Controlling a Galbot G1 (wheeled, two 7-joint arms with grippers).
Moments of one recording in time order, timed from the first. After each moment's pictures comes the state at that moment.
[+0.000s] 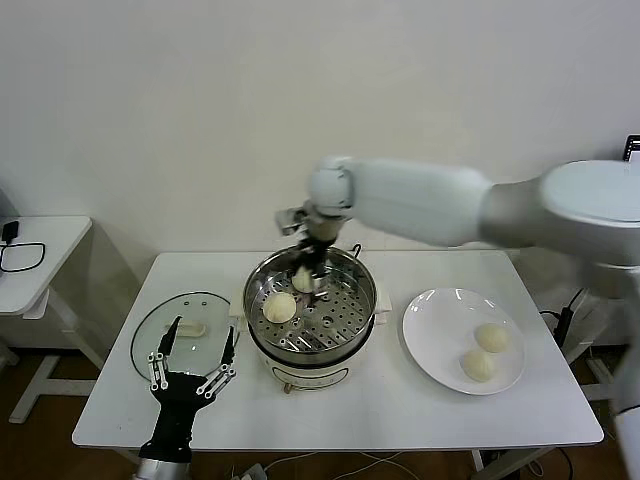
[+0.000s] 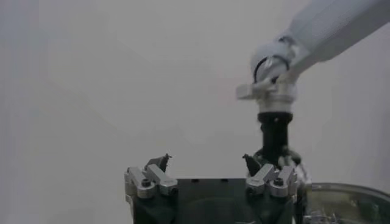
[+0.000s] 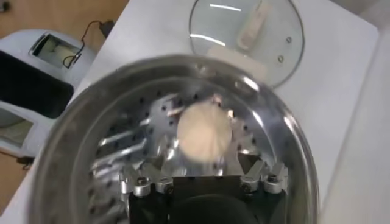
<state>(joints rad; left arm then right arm) 1.74 -1.38 -0.49 -2.20 0.08 -0.32 -0.07 0.71 1.17 -1.44 1.18 0.56 -0.23 -1.15</state>
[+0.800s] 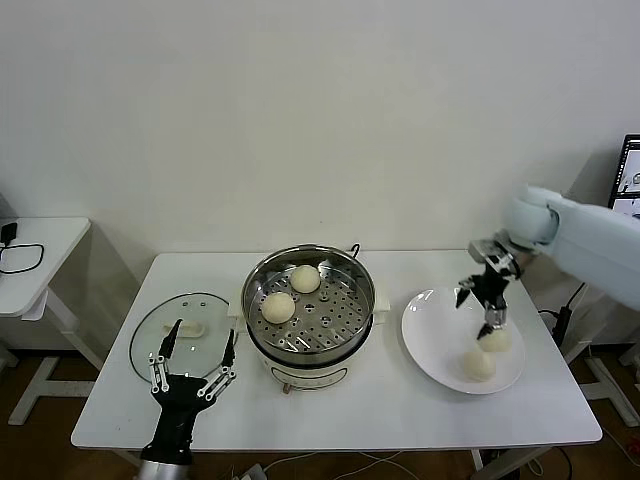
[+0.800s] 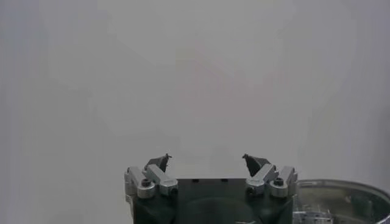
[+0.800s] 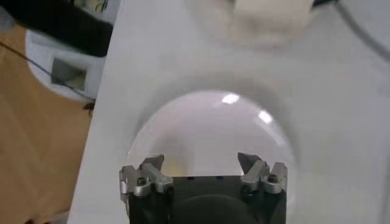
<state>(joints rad) 1.75 -1.39 -0.50 -2.20 0.09 -0.31 -0.07 0.40 0.69 -1.28 1.14 0.20 -0.03 -1.29</state>
